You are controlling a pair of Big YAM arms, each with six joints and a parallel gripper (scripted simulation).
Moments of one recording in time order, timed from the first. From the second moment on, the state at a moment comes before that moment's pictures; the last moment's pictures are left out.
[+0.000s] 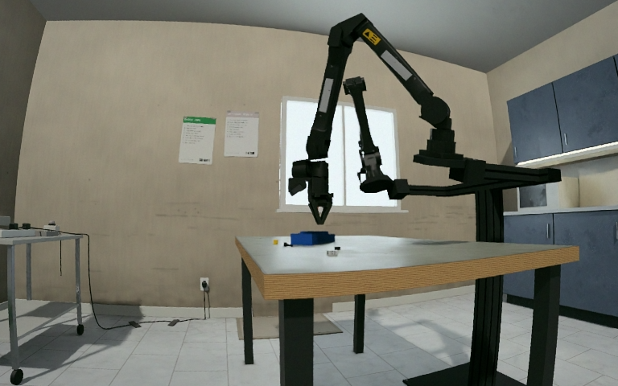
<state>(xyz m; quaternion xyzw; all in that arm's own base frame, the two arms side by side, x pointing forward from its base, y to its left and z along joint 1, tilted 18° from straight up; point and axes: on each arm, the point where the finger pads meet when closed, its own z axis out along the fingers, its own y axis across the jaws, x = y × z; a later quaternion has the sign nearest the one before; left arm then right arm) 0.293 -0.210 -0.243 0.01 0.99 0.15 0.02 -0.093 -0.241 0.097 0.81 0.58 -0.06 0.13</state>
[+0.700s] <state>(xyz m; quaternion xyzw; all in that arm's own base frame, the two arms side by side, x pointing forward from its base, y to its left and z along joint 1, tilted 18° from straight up) 0.317 -0.067 -0.196 0.00 0.99 0.15 0.02 -0.093 -0.241 0.097 0.81 0.58 -0.06 0.13</state>
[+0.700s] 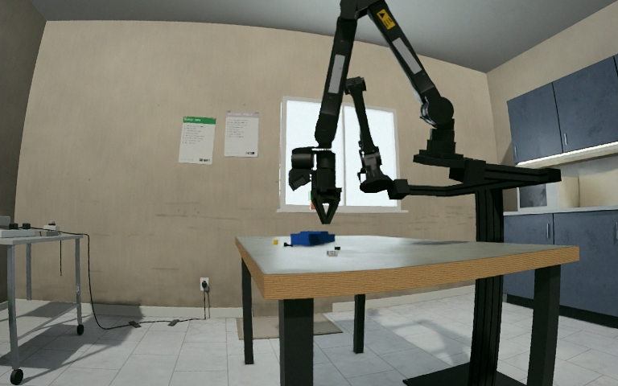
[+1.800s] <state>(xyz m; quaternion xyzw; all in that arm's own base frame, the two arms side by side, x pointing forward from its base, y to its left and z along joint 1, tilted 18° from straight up) 0.338 0.055 -0.158 0.02 0.99 0.15 0.02 -0.093 -0.241 0.097 0.81 0.58 -0.06 0.13</state>
